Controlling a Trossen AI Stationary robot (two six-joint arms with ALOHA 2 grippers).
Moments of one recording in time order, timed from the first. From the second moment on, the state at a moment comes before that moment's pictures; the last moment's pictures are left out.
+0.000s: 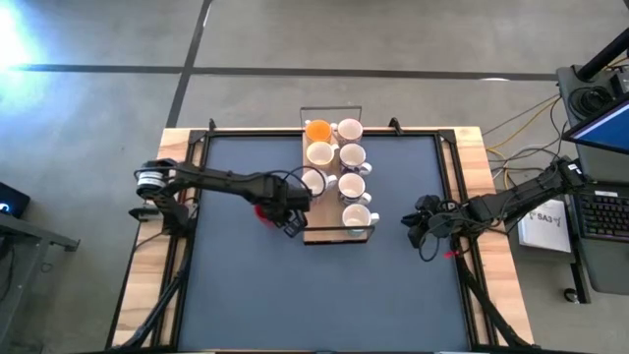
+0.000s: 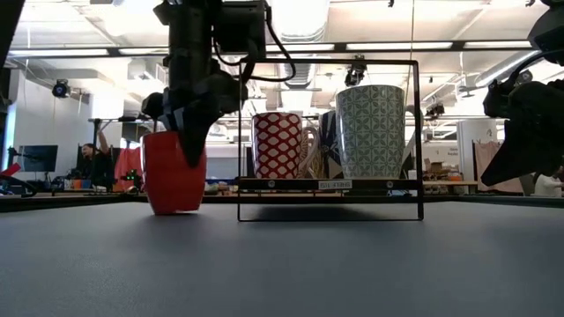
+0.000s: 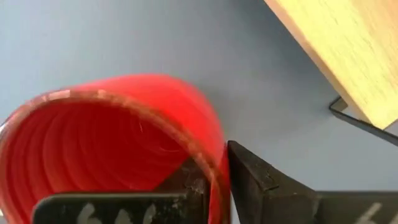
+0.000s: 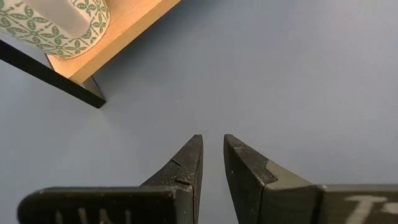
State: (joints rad) left arm 0.03 1.76 1.29 -1.02 -0.06 -0.81; right arm 0.34 0.54 0.18 -0.49 0.45 0.91
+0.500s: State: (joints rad) left arm 0.02 1.67 1.30 -1.04 -0.06 -0.74; right arm 0.34 0.54 0.18 -0.49 0.45 0.91
